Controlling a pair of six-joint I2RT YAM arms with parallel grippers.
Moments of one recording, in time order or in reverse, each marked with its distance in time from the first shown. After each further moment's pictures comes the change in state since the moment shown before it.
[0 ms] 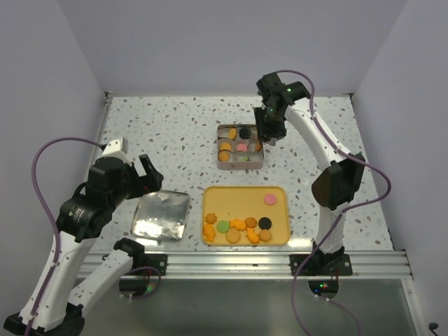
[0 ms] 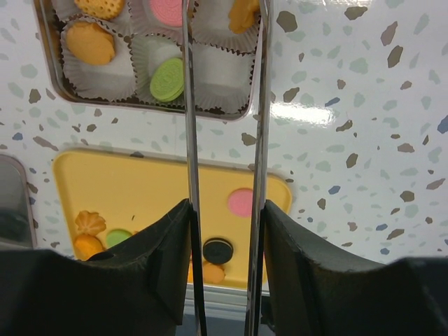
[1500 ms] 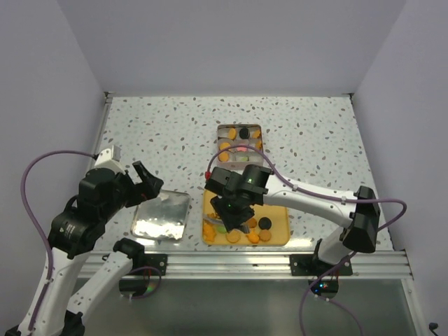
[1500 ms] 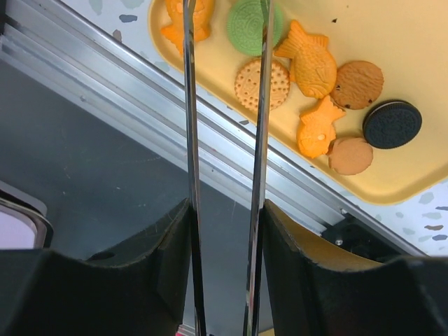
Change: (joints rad) left arm 0.000 -0.105 -0.018 -0.028 0.065 -0.098; right arm 0.735 -0.402 -0.647 0.156 -0.100 0.291
